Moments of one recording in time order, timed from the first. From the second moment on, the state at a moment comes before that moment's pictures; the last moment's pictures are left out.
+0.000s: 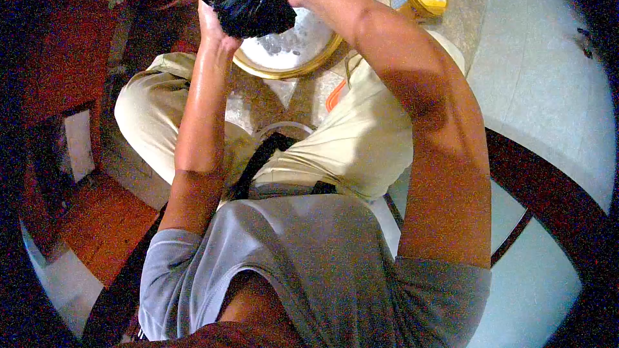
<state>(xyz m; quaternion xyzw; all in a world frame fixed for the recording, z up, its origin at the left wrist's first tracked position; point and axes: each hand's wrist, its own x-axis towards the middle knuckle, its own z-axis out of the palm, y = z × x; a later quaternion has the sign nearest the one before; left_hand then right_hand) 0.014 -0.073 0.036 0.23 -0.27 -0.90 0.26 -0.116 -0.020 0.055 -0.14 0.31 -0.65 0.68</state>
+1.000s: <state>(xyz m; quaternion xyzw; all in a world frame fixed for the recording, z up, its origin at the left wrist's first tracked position) -0.010 -0.071 0.035 0.22 -0.31 -0.88 0.29 -0.102 -0.005 0.132 -0.15 0.26 -0.77 0.57</state>
